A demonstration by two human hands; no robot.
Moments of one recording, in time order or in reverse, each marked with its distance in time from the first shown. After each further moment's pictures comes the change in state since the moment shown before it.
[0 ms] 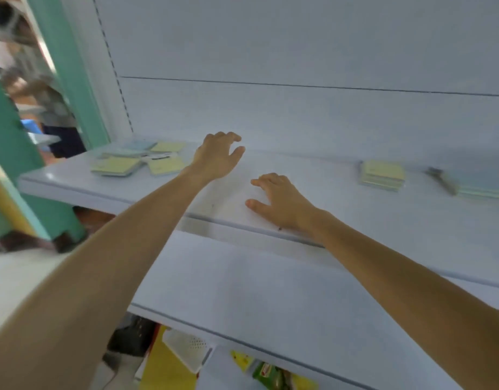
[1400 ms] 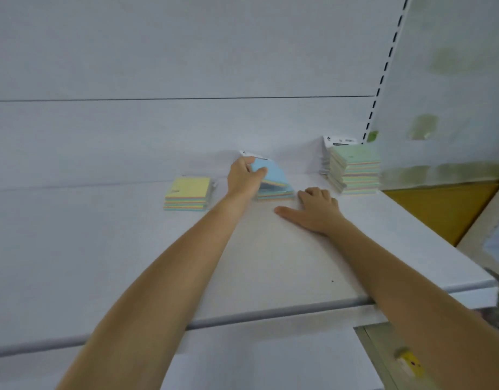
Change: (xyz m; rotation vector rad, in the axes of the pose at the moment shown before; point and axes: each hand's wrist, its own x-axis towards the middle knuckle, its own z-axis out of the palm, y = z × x) left_hand 0.056 0.390 0.209 -0.960 -0.213 -0.170; right_hand -0.179 0.344 -0.108 -0.105 0.155 0.810
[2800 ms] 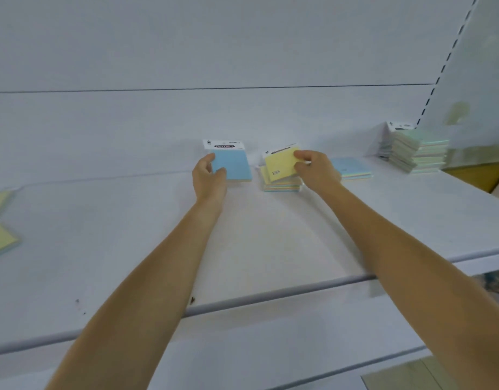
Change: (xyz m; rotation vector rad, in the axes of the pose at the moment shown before) left_hand 0.008 -0.074 -0.242 -0.257 0.172 -0.080; right_hand -0.005 -0.209 0.021 0.680 0.217 0.161
